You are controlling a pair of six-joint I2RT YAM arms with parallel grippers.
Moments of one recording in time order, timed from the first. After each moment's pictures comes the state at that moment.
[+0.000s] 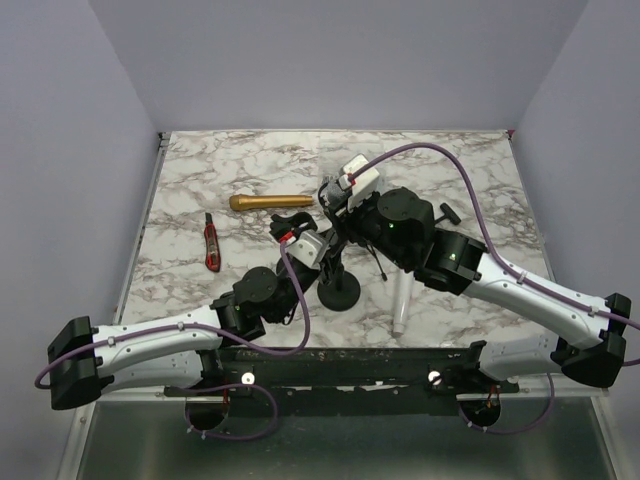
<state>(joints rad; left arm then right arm) -1.19 0.98 0.61 0.56 -0.51 0.08 1.08 1.26 1.32 -0.26 0.41 -0.09</state>
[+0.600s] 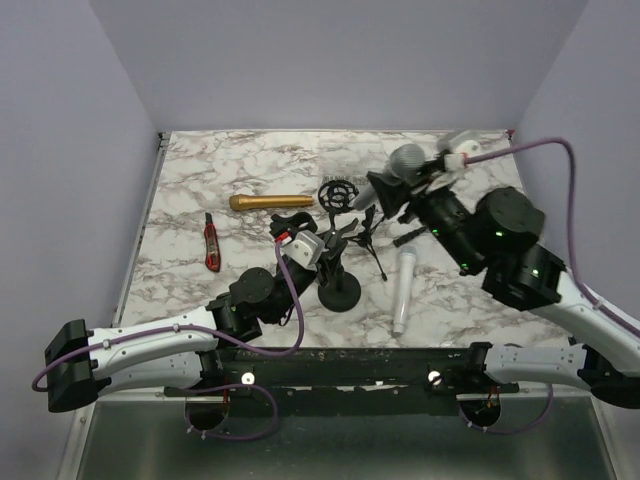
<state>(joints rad) -1.19 0.94 0.59 0.54 -0.48 0.04 1.08 1.10 1.41 -0.21 0.45 -0.08</state>
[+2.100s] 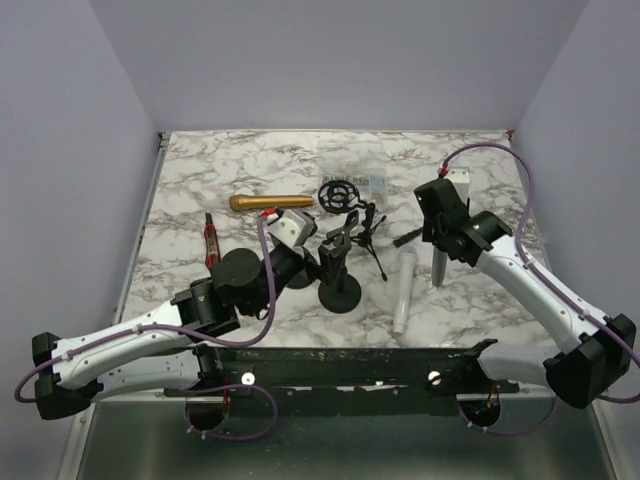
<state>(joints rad) -1.18 0.89 0.86 0.07 -0.44 -0.09 0.58 1.19 1.12 -0.80 0.68 0.43</state>
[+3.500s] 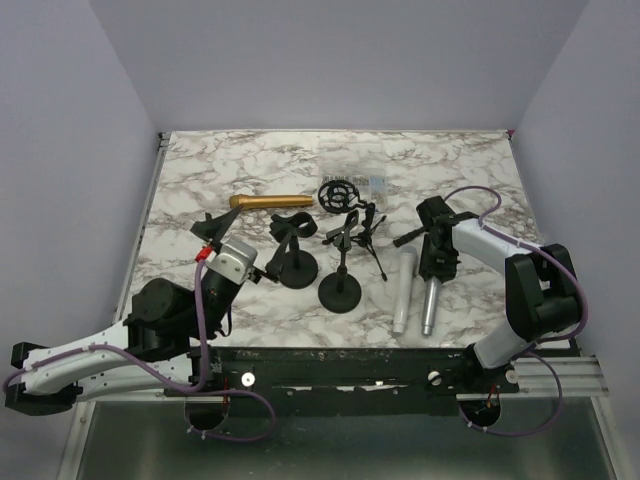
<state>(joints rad) -1.34 0.52 0.78 0.13 -0.75 0.51 0.29 1.60 0.92 -0.74 0.23 0.51</state>
